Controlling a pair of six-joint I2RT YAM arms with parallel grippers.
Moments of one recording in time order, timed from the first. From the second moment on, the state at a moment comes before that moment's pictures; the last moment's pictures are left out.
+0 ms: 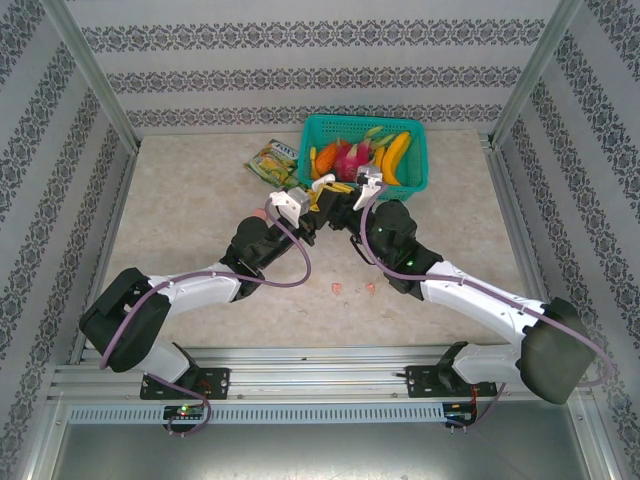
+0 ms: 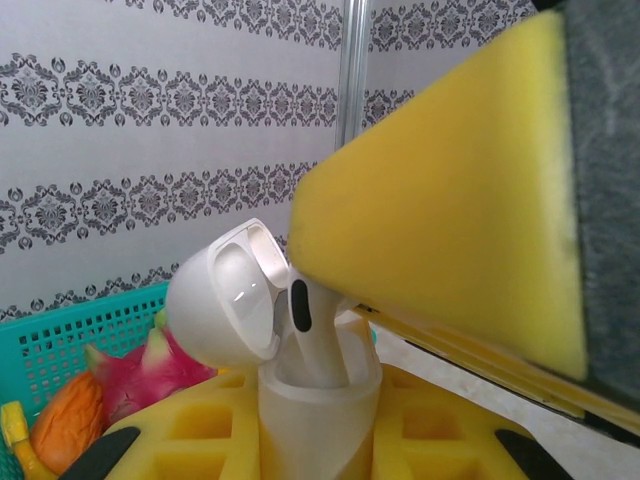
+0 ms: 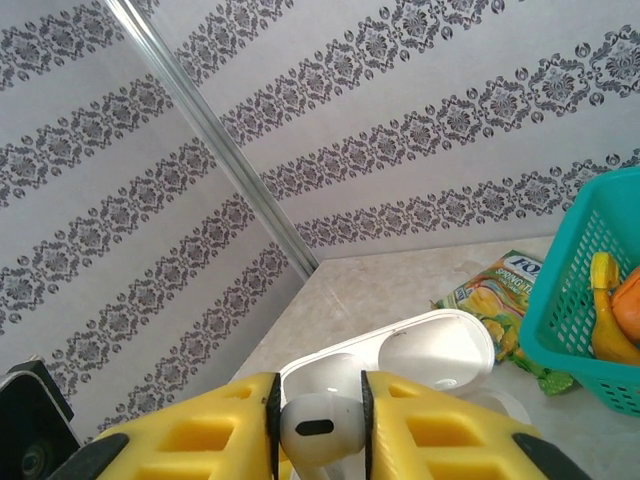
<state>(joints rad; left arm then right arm) -0.69 1.50 0.71 0.95 0.08 -0.06 0.75 1.25 0.82 0.44 0.08 0.55</state>
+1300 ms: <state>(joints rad) -0.70 1.42 0.67 0.96 0.07 -0.06 0.56 1.00 0.84 0.18 0.03 0.75</state>
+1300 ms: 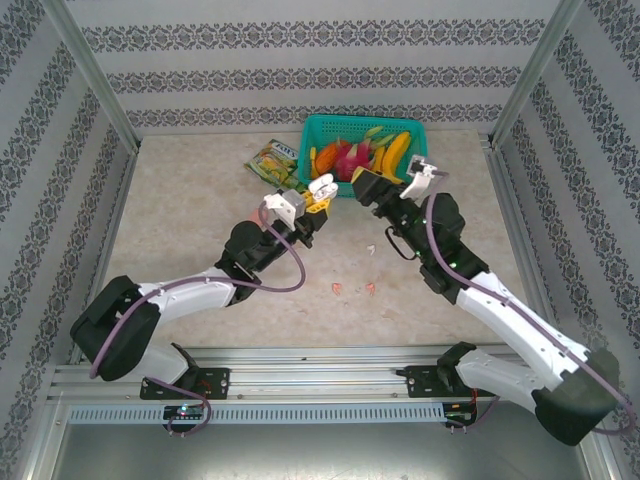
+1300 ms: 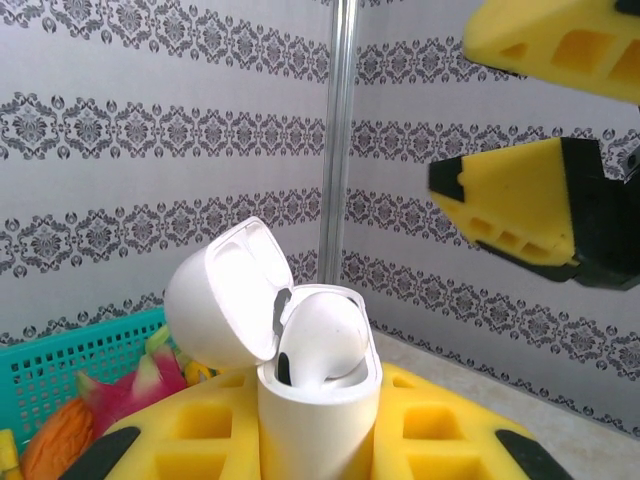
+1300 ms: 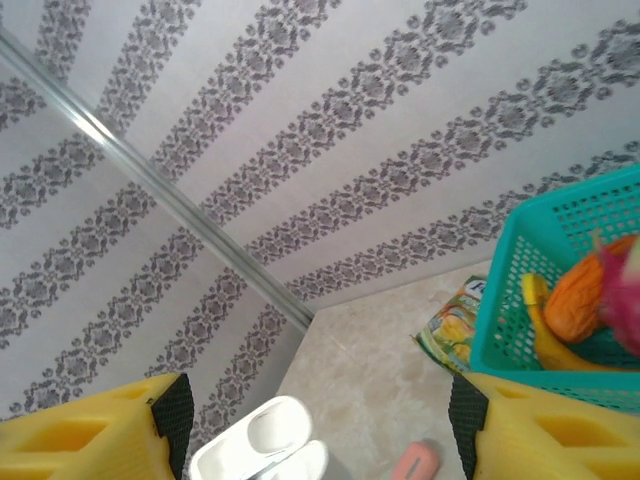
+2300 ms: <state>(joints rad) -0.69 1.11 0.50 0.75 -0.01 -0.01 0.51 1.81 1.20 -0.64 0.14 0.53</state>
